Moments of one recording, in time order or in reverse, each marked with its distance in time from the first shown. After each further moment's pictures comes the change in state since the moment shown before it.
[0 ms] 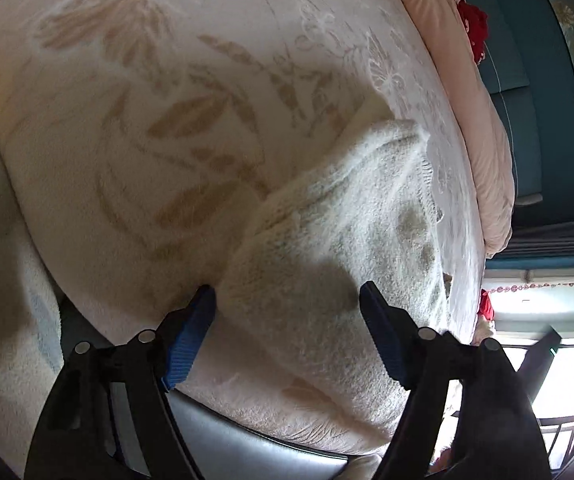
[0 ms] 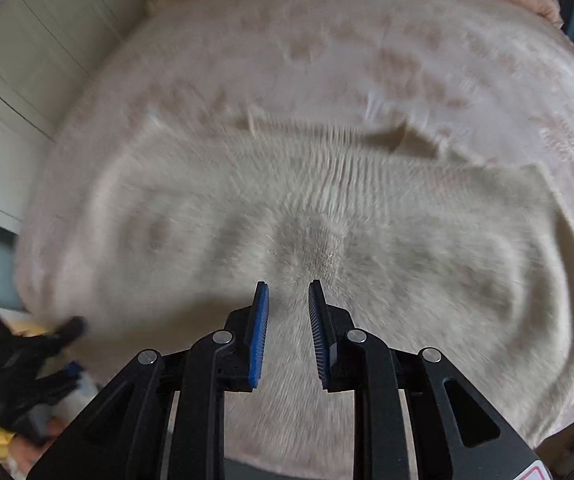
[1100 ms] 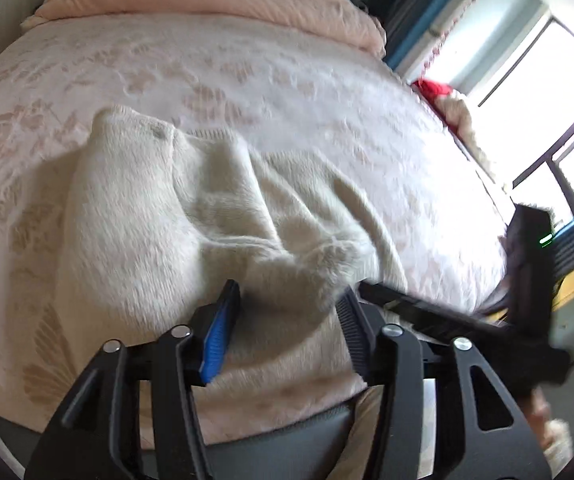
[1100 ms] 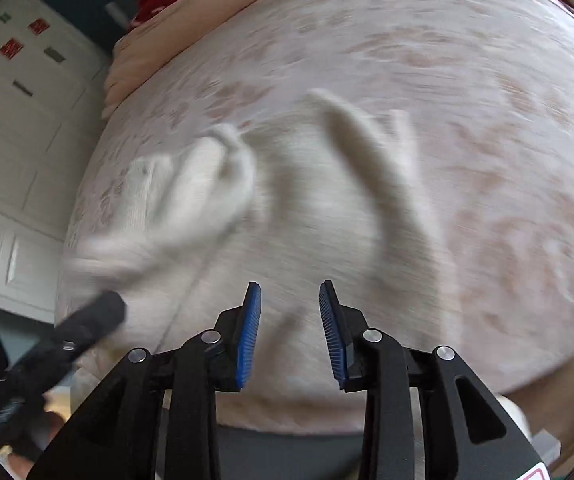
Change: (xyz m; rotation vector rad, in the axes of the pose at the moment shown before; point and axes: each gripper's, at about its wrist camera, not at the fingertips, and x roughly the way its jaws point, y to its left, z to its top) left arm 0.059 -0.245 -0.212 0.980 0.120 -0.043; right arm -0.108 -0.228 -0.148 0.390 -0.298 0.232
